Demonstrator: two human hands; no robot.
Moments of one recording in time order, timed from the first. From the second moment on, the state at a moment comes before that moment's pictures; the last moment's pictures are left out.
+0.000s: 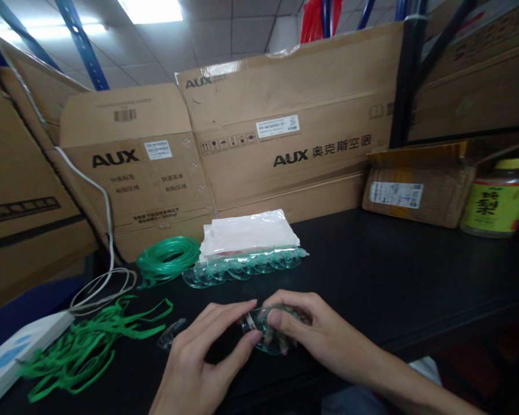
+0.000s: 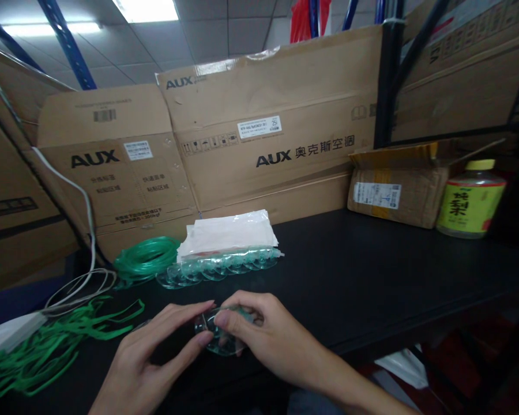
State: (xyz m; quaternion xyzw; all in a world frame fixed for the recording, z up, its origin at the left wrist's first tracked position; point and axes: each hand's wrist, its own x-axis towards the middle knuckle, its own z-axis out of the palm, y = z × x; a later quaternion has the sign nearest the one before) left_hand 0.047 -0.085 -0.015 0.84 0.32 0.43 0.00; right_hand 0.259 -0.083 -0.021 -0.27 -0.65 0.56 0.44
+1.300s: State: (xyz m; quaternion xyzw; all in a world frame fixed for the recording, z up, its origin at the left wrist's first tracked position) left_hand 0.046 -0.085 -0.017 0.78 0.48 0.39 0.12; right_hand 0.260 -0.087 -0.022 -0.33 -0.72 0.43 0.43
